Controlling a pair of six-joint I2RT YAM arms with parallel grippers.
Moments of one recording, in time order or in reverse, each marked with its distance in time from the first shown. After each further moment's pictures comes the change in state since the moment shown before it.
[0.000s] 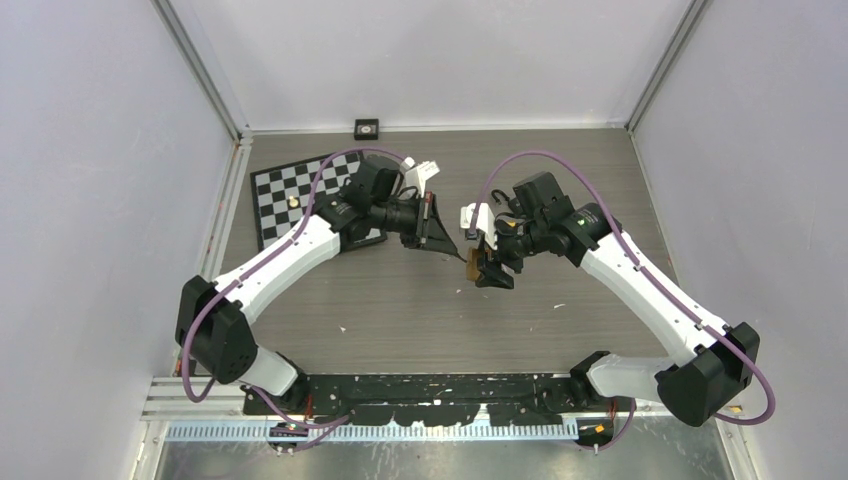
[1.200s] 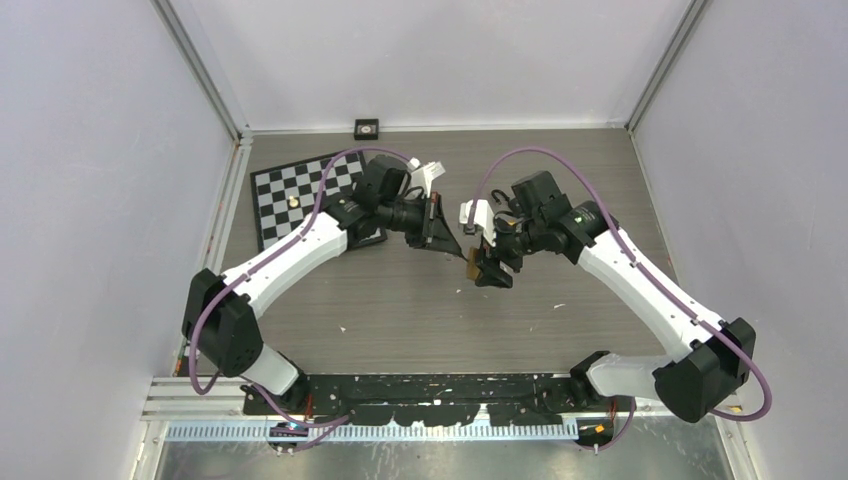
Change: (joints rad) left arm -0.020 0.036 0.021 0.000 -0.026 -0.012; right arm -0.001 0.015 0.002 0.002 0.011 0.050
